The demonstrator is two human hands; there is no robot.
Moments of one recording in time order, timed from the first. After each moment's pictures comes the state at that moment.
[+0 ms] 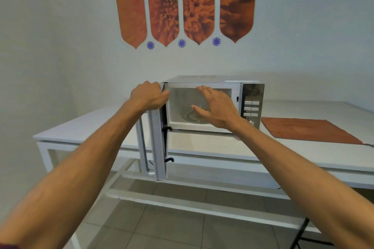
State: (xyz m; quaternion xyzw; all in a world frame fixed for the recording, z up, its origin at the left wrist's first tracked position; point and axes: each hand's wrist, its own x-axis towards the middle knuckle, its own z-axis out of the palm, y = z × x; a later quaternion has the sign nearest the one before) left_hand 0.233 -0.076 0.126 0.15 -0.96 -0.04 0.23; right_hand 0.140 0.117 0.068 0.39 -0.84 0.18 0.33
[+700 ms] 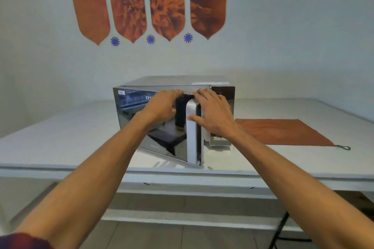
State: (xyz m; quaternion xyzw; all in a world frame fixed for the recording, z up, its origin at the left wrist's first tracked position) left_hand 0.059 0.008 0.085 -0.11 -0.96 -0.05 0.27; right_hand 0.039 0.188 0.059 0.29 -0.89 0.10 0.33
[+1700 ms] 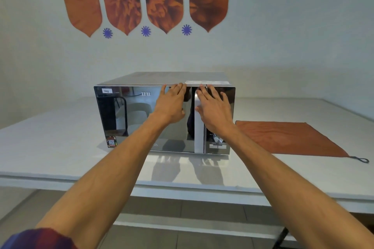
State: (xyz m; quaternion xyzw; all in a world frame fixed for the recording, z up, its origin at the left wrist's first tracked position) left_hand -0.053 0.040 0.064 -0.03 -0.96 0.09 0.25; right_hand -0.070 0.192 0.043 0.24 -0.92 0.08 0.30
